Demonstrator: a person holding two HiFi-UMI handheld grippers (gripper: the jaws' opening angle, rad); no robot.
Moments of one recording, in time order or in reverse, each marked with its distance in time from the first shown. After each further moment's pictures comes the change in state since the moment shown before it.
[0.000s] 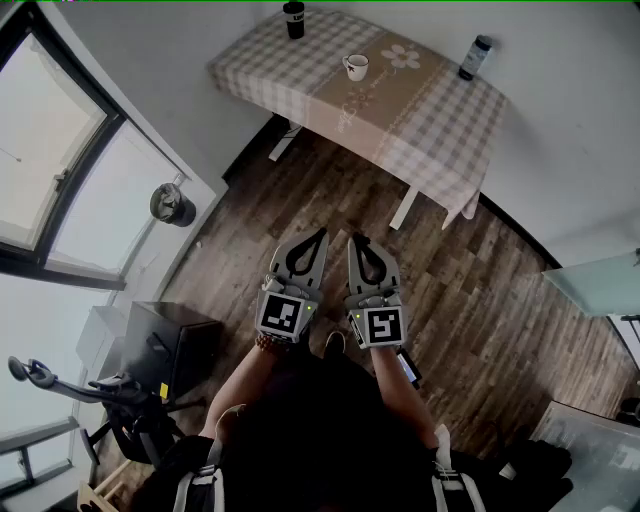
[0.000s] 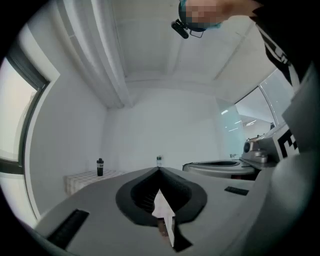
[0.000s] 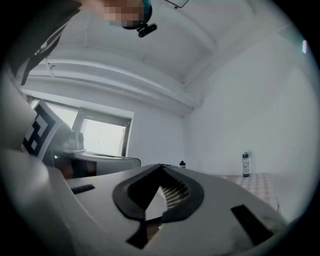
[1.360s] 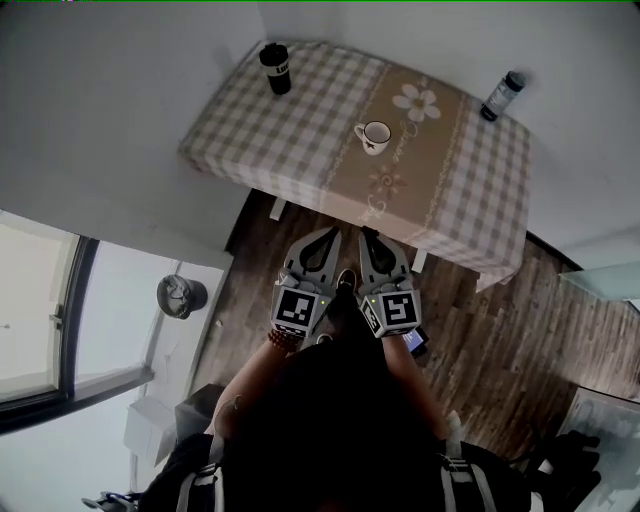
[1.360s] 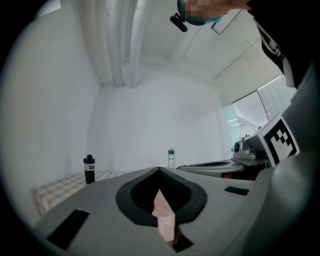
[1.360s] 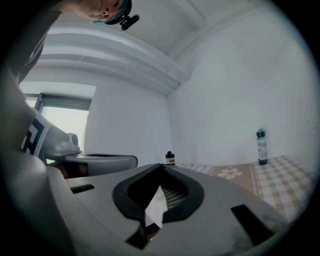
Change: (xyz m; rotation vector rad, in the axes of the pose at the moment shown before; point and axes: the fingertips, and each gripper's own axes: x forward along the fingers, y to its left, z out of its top) left arm 0.289 0.309 -0.060 0.020 0.064 -0.185; right arm 0.411 -0.104 -0.085 0.121 0.101 -0.141
